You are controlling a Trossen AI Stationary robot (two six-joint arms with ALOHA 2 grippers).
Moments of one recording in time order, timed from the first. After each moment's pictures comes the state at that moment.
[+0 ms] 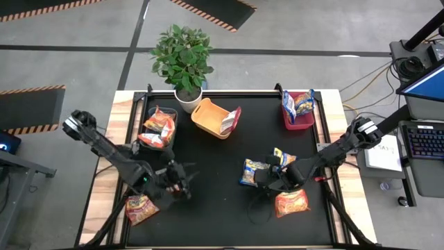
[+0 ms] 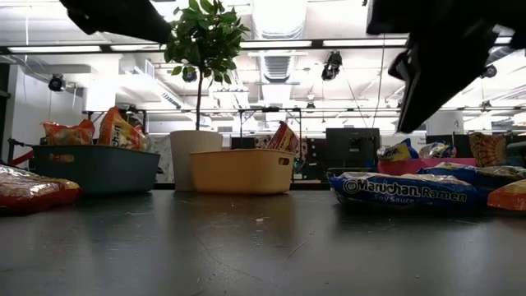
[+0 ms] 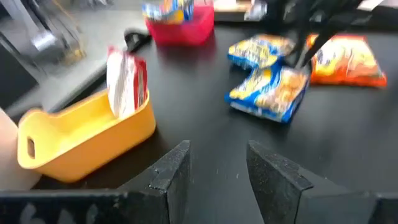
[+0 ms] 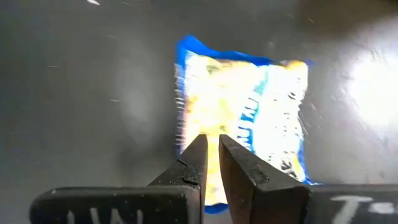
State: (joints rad) left arm -0.66 1.34 0.91 -0.45 -0.98 -0.66; right arm 0.48 1.59 1.06 -0.70 0.33 0.59
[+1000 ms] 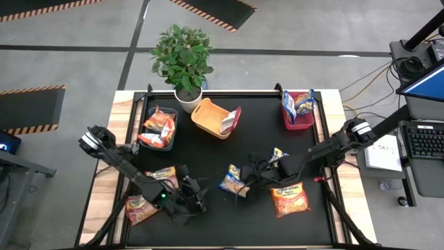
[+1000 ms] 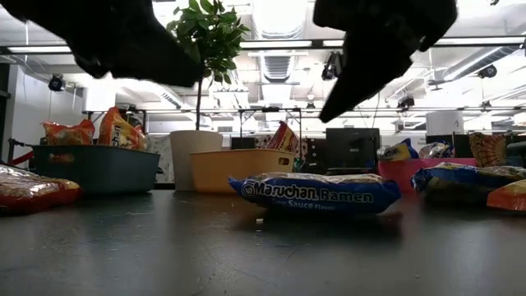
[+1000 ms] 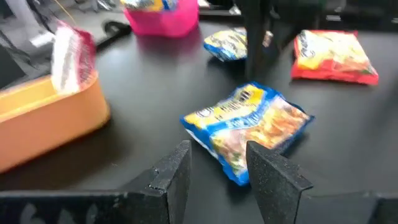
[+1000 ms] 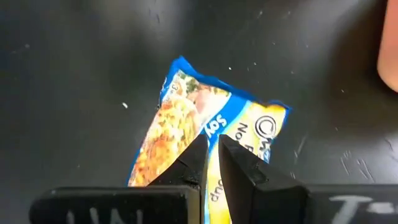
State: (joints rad) left arm -0.68 1.68 0.92 -0.09 -1.03 -0.72; right arm 0.37 1.66 1.06 -0.32 0.29 0.35
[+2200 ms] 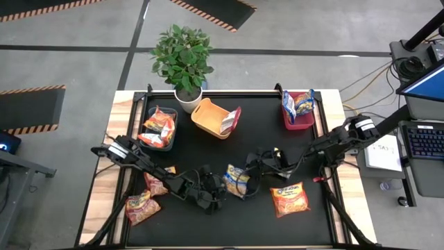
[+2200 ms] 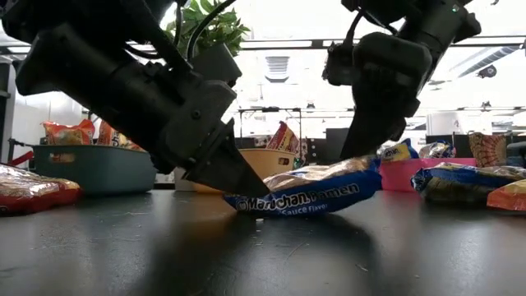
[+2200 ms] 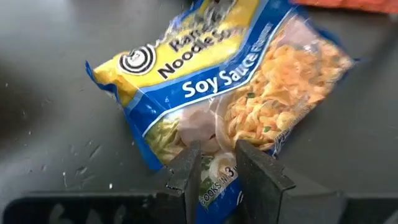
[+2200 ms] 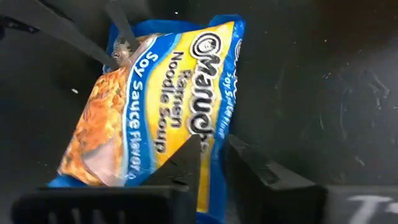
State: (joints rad) left arm -0.47 1.99 0.92 0.30 -0.64 -0.57; right arm 0.25 1.60 0.87 -0.23 0.14 0.58
